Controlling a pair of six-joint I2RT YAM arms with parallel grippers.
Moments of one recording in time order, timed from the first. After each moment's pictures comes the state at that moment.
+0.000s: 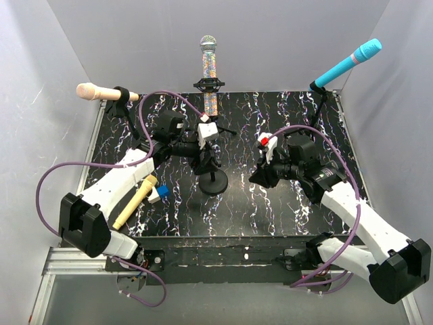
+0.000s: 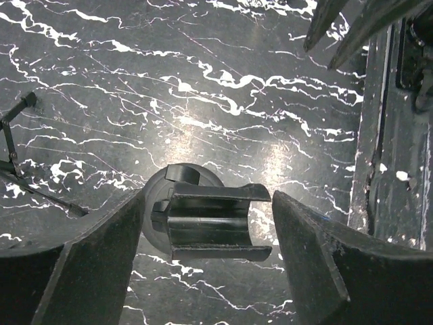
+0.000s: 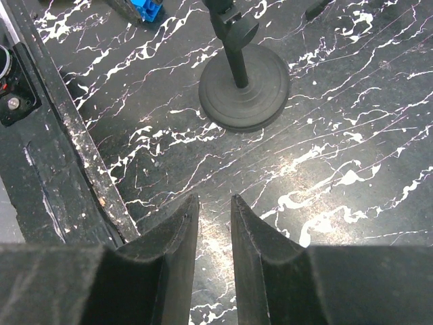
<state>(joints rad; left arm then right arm) -0.52 1.42 1.20 -0.45 0.73 0.45 0.53 1.02 0.86 -0.45 -0.56 -0.13</state>
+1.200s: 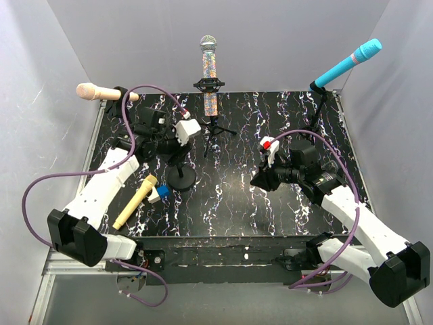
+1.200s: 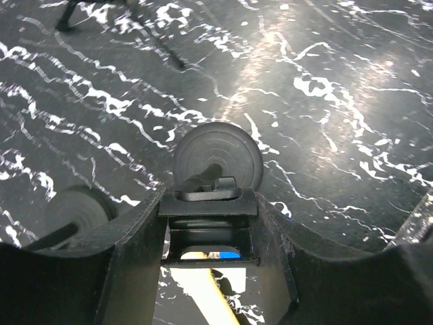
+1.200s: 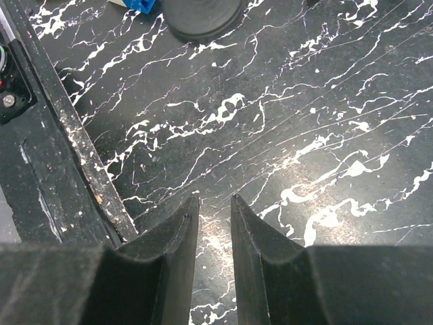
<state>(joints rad) -0.41 1.34 1.30 -0.82 0.35 0.62 0.50 0.99 0.78 -0.40 -0.57 -0.12</state>
